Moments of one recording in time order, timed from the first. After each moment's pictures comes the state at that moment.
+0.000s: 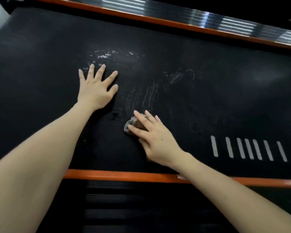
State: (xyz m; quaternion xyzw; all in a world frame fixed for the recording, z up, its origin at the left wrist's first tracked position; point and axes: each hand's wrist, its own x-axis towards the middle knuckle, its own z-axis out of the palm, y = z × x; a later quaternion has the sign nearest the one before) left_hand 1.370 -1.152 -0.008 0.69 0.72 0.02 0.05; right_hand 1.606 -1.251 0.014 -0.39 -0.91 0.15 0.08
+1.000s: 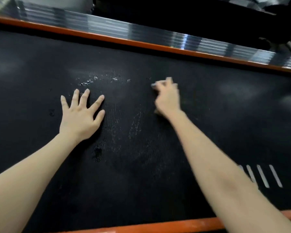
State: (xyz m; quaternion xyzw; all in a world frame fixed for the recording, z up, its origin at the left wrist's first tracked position) left_hand 1.374 -1.131 -0.016 0.70 0.72 0.02 0.03; right_hand 1.631 -1.031 0.009 -0.68 -0.72 0.07 0.12
